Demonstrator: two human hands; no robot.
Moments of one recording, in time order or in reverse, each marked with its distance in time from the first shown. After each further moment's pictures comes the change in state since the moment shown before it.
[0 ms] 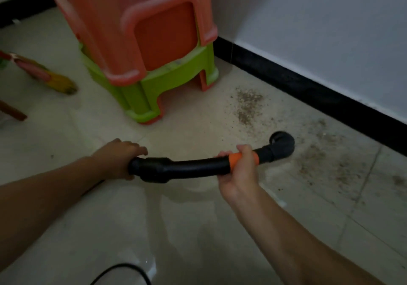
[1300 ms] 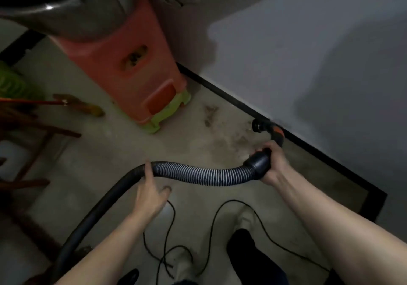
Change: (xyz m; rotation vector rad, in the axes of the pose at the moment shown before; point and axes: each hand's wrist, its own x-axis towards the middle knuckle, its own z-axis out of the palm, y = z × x) left_hand -0.290 0.132 -0.403 -0.979 -0.083 -0.644; right_hand -0.373 -0.325 0.094 -0.182 0.287 0.139
